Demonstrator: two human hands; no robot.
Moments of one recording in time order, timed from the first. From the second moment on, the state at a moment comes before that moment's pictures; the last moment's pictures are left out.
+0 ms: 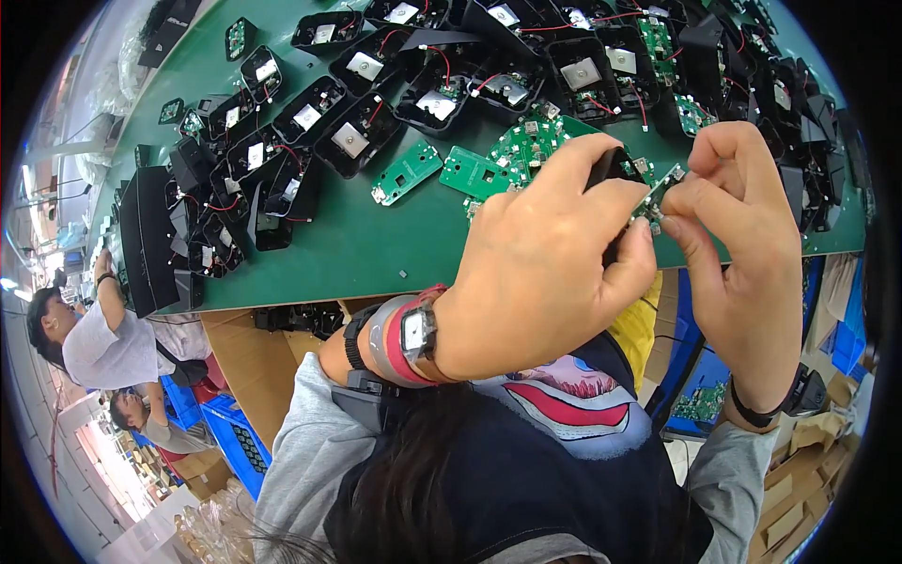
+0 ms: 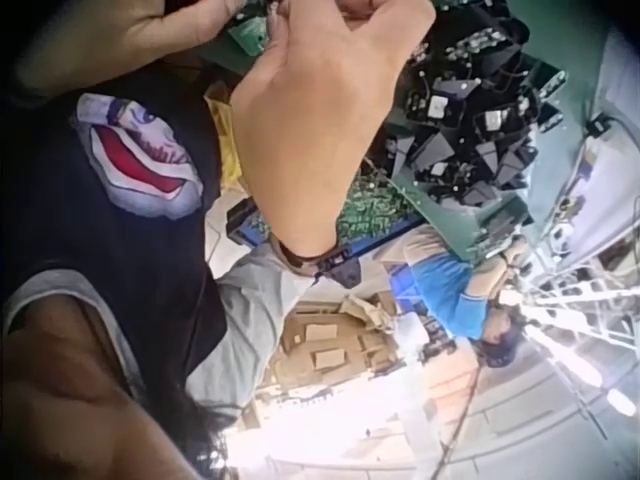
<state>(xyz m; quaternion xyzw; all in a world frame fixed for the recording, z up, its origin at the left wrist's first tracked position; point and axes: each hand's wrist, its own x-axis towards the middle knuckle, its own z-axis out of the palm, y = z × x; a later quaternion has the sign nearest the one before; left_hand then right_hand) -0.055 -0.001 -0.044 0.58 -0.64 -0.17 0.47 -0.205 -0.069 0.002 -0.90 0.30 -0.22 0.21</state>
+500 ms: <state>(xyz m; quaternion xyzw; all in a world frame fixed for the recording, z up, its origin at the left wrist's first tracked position) -0.034 -0.002 -0.049 0.52 -0.64 -0.23 0.52 -0.196 -0.081 -0.014 -0.72 0.37 -0.30 0.50</state>
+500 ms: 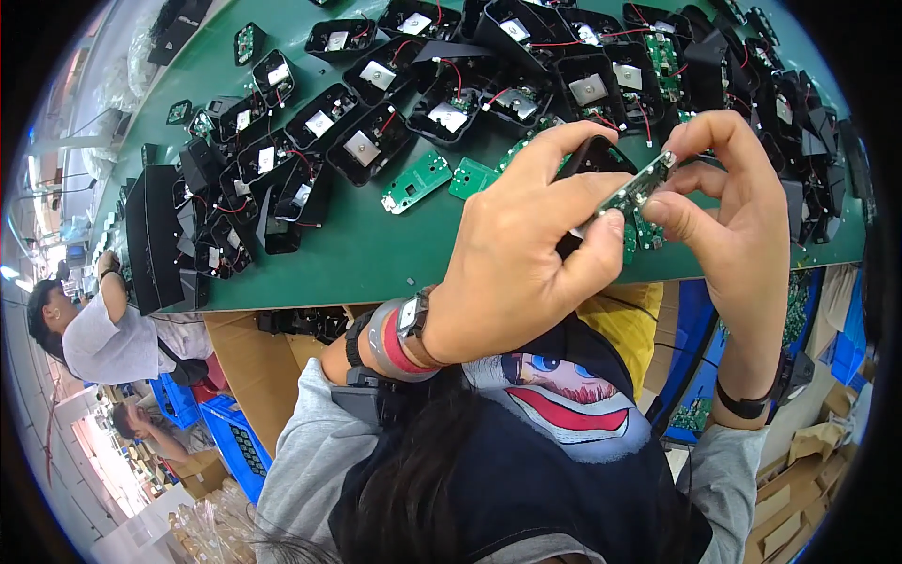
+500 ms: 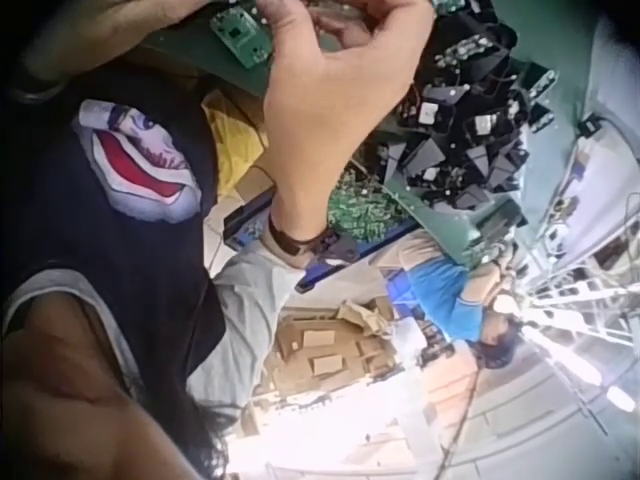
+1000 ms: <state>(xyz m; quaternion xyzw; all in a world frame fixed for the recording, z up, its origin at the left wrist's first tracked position) -0.042 0.002 -0.060 0.47 -0.63 -0.35 0.51 -0.188 -0.071 -0.038 -0.66 0.31 -0.39 0.57</state>
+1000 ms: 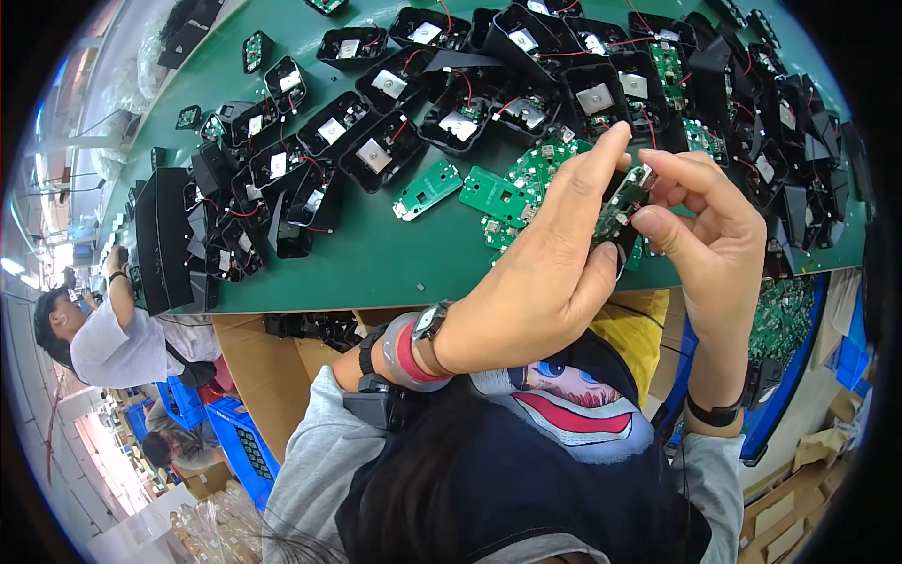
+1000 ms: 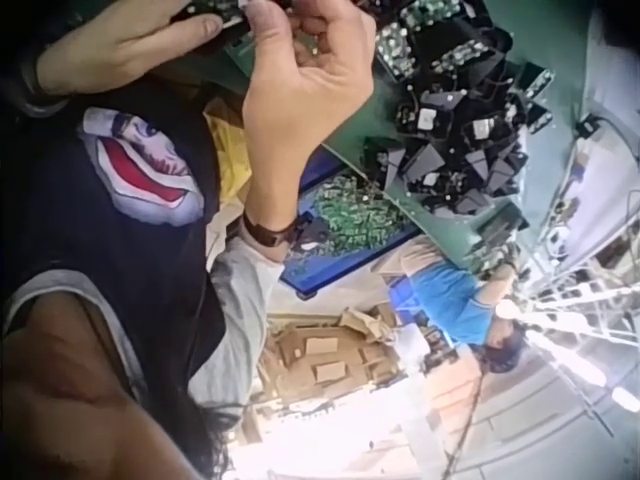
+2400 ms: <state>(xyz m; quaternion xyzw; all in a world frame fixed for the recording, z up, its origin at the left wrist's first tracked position) -0.056 0.013 -0.046 0.36 -0.37 -0.64 0.57 -0.189 -0.041 -0.028 -0.82 0.30 -0.37 0.32</state>
